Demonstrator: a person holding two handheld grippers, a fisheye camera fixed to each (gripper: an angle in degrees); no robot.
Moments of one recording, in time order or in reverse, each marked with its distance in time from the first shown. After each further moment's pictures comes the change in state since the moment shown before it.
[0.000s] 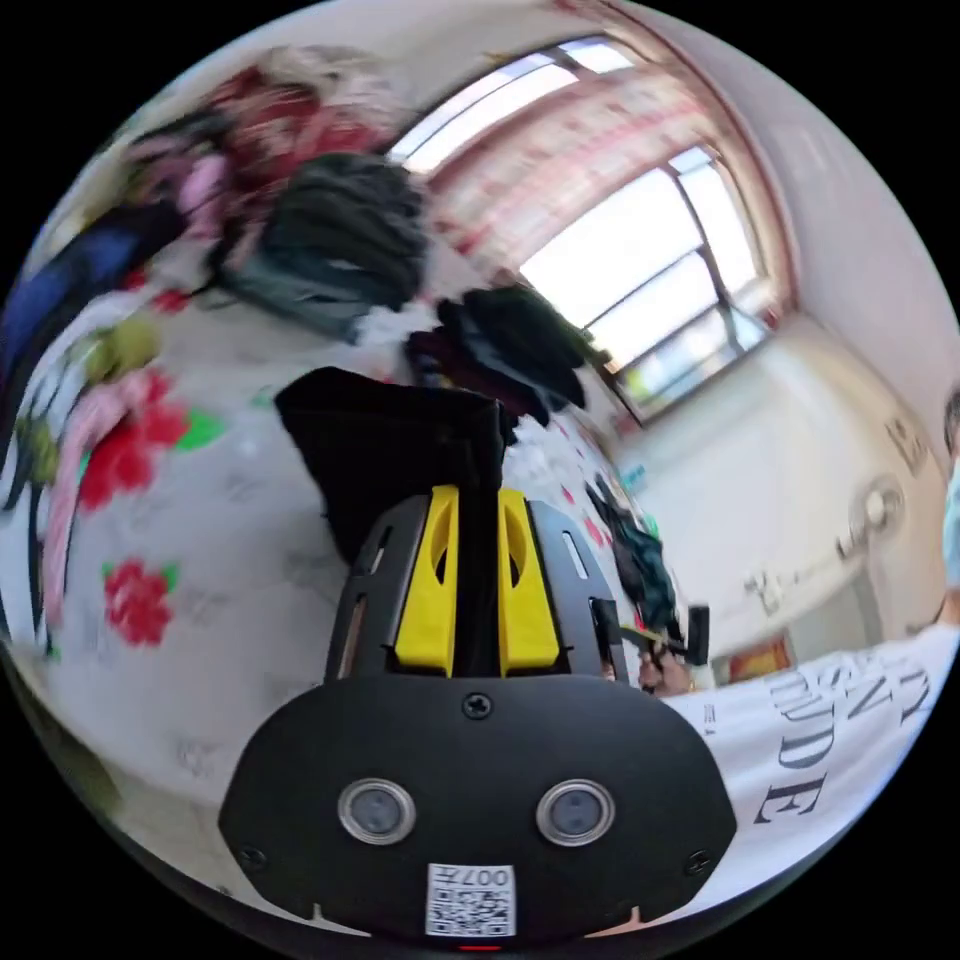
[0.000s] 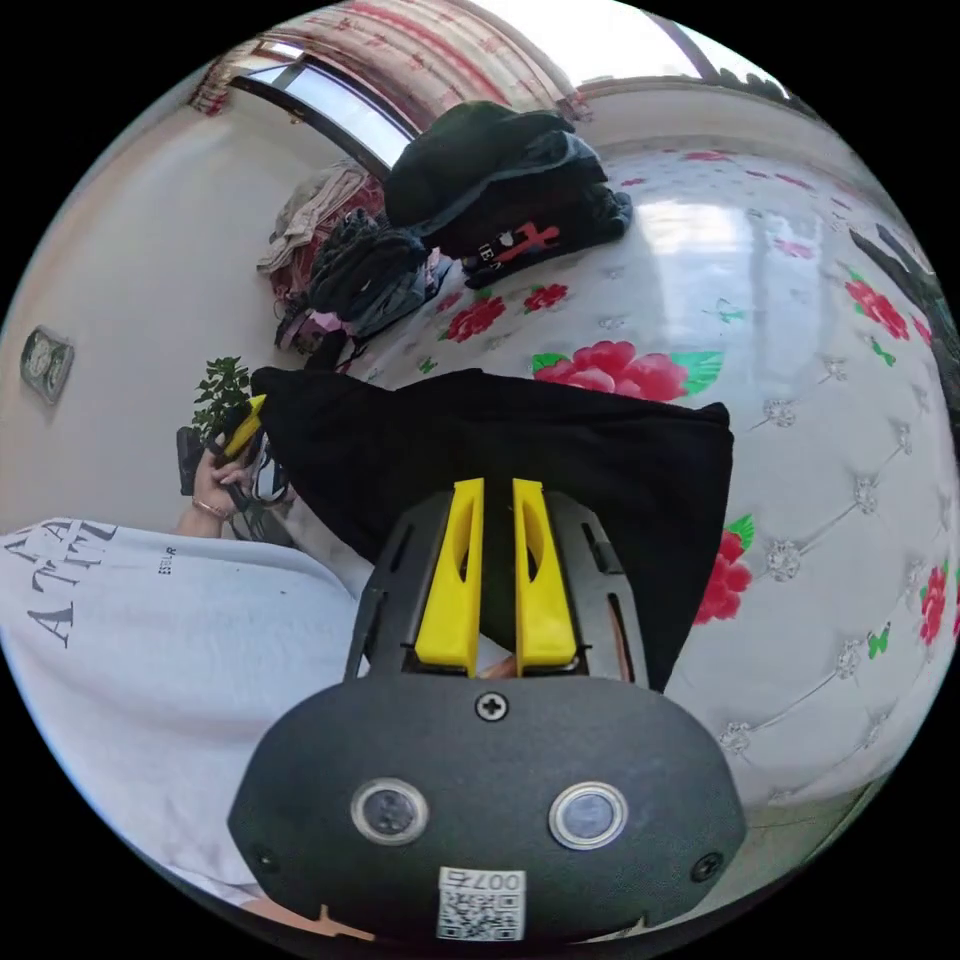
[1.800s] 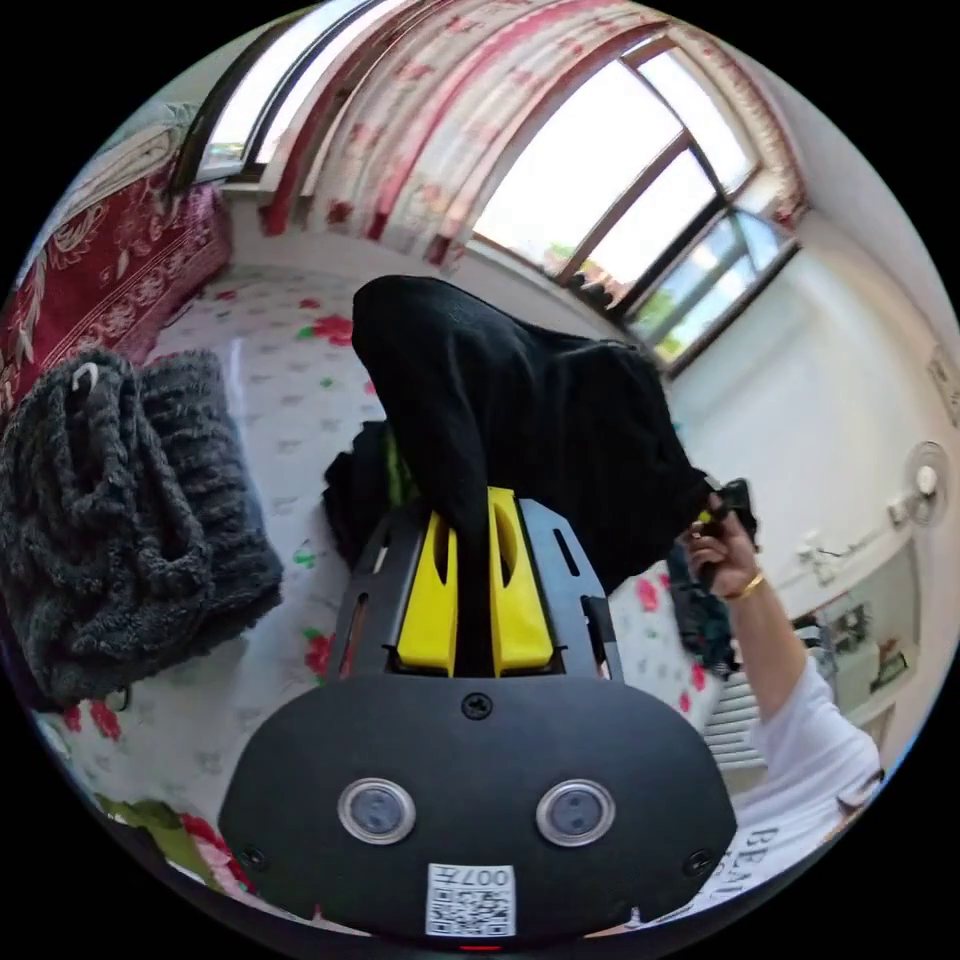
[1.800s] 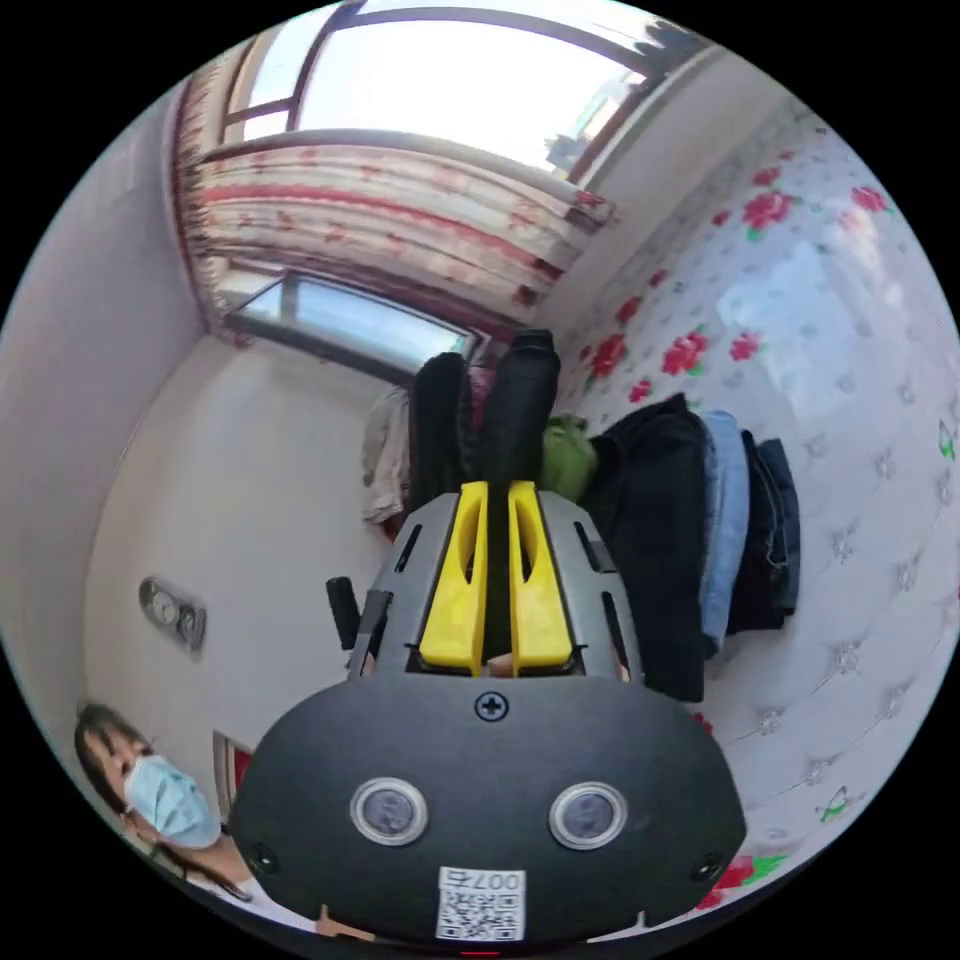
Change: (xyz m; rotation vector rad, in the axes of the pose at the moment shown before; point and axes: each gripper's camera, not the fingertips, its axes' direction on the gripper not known) left arm 0.189 -0.553 0.427 -0.221 -0.108 0.245; right arm 0.242 -0.573 -0.020 0.277 -0.414 0.313
